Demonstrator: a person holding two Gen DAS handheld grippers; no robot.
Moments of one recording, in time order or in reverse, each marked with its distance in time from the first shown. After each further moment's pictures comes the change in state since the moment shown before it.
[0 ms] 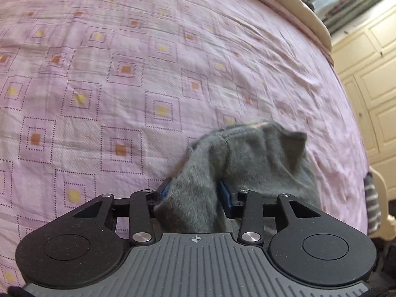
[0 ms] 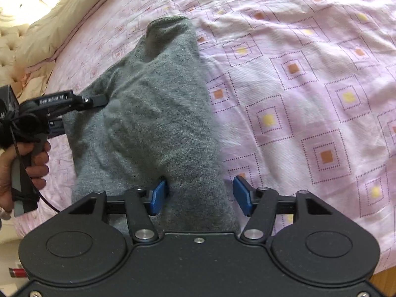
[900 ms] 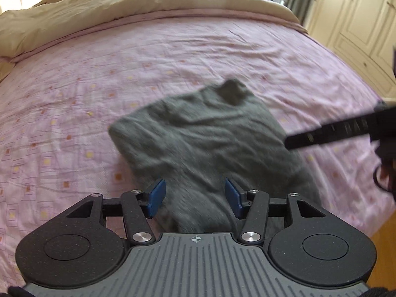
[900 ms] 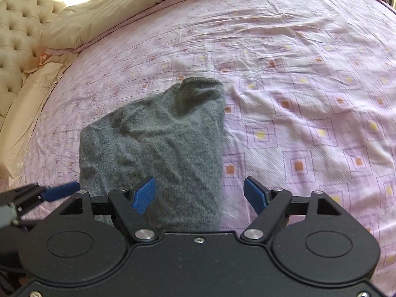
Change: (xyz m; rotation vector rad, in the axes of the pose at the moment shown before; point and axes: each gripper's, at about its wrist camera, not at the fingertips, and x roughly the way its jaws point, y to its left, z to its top) left arm -0.059 -0.103 -0.138 0.400 -0.199 0.252; right arm -0.024 0.032 0.035 -0.275 -0.166 -0.048
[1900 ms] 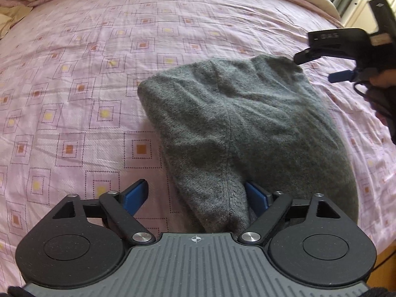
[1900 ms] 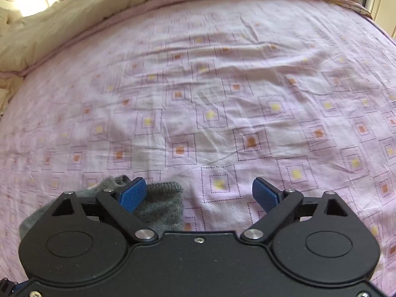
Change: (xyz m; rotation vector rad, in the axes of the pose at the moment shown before) left arm 0.043 0.054 0.000 -0.219 0.157 0.026; right arm 0.073 -0.027 0.115 0.050 -0.047 -0.210
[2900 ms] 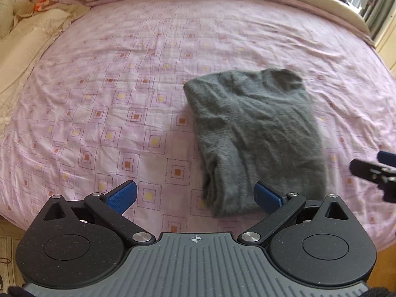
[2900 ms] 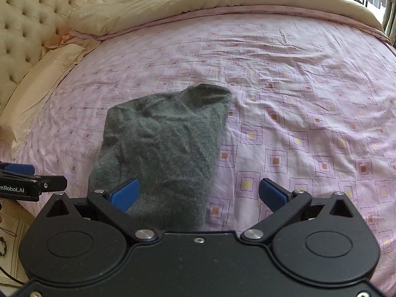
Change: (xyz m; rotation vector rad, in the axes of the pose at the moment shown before) left arm -0.121 -0.040 -0.030 -0.109 -0.006 0.206; right arm -0.163 0.001 -0.145 -0.225 -0.030 0.176
